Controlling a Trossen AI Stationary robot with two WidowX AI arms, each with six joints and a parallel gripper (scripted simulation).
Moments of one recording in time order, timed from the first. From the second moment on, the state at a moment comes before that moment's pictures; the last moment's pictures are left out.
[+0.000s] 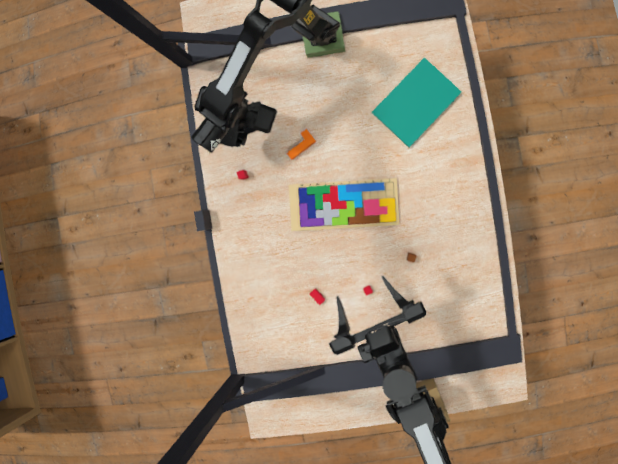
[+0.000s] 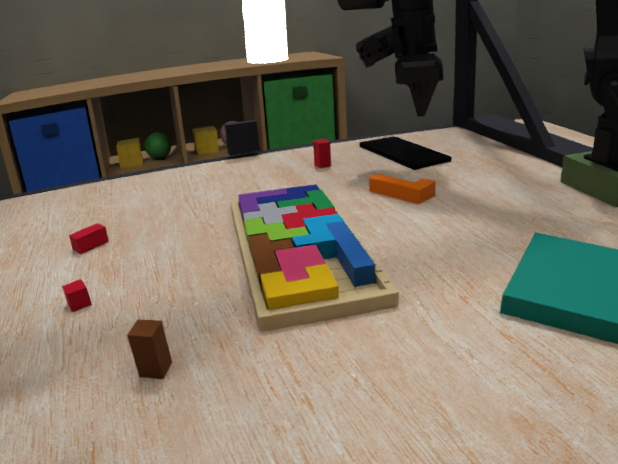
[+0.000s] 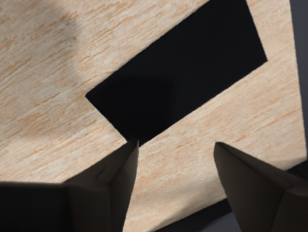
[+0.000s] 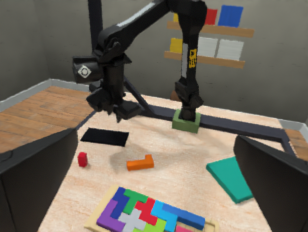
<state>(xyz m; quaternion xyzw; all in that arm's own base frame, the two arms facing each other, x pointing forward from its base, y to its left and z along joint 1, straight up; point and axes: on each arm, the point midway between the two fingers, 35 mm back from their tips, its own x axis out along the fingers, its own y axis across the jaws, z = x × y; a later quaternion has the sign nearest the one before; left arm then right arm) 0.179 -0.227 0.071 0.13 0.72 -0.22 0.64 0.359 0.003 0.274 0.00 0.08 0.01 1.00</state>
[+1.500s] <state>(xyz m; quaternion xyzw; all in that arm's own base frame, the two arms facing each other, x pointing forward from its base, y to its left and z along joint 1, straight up) 0.285 -0.106 0.018 0.36 0.61 -0.36 0.60 0.442 0.007 0.154 0.00 0.27 0.02 0.96</state>
